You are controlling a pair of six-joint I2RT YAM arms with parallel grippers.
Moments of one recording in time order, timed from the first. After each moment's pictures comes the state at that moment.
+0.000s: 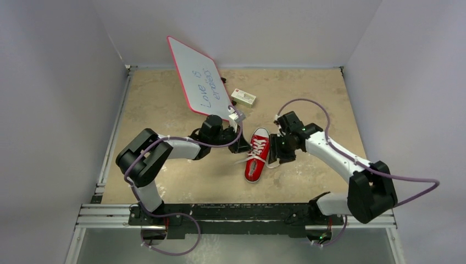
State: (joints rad) left arm -0.69 1.76 0.77 0.62 0.65 -0.46; right arm 0.46 1.36 0.87 -0.85 -0.08 0.50
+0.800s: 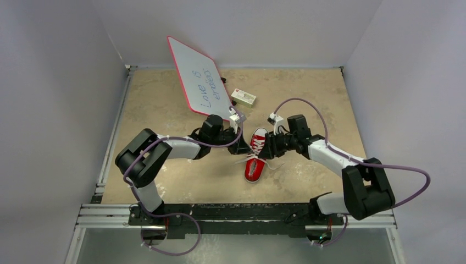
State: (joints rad) left arm -0.69 1.75 0.78 0.55 0.69 -0.44; right arm 0.34 1.37 0.67 -0.20 -0.66 0.10
